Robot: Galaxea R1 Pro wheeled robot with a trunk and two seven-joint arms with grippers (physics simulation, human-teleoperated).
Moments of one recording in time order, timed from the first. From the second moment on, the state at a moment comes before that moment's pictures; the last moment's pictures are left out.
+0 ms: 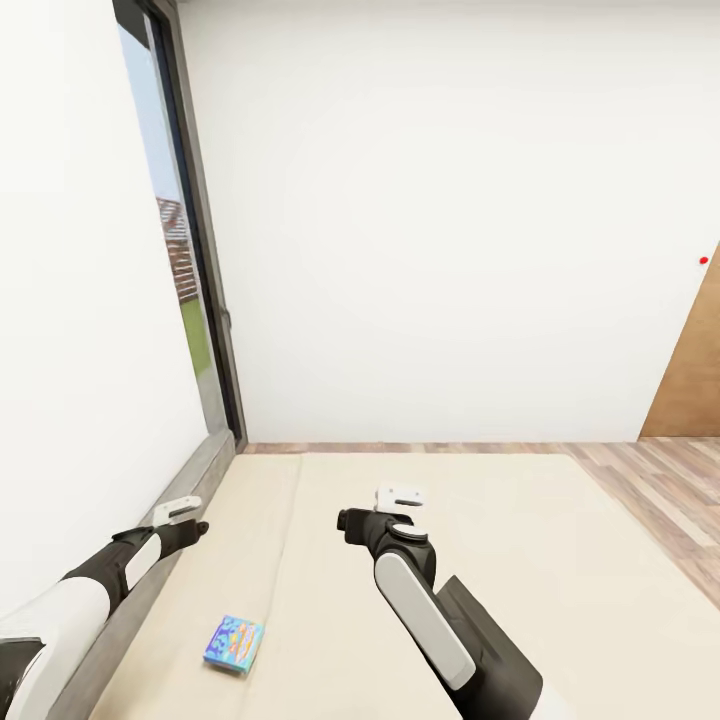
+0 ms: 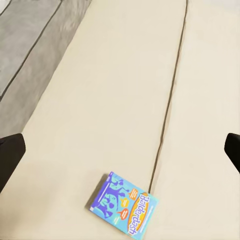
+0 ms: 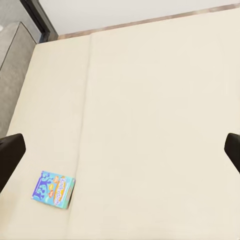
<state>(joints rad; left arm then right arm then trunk) -0.84 0.25 -0.03 -0.24 0.33 0.26 -0.03 -0.50 0.13 0.65 -1.44 -0.85 0.62 -0.90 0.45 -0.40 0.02</state>
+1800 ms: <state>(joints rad) -0.84 0.25 -0.03 -0.24 0.33 0.25 -0.03 -0.50 0.13 0.65 -1.43 -0.85 0.62 -0.90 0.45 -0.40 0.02</state>
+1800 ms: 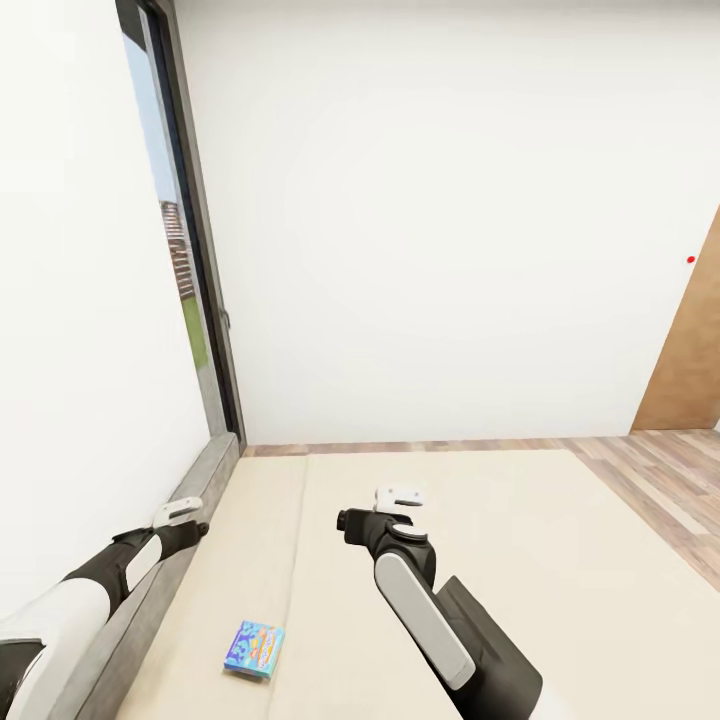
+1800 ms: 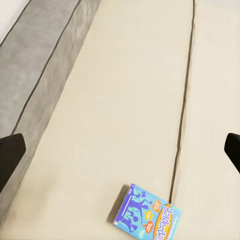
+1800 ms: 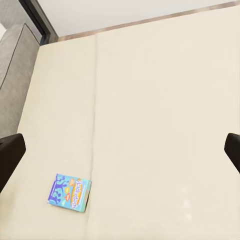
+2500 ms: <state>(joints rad) -0.83 0.20 -0.05 -0.23 0.33 0.27 -0.04 -0.50 0.13 0.65 -1.43 -0.85 0.62 -0.90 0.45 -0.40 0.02</state>
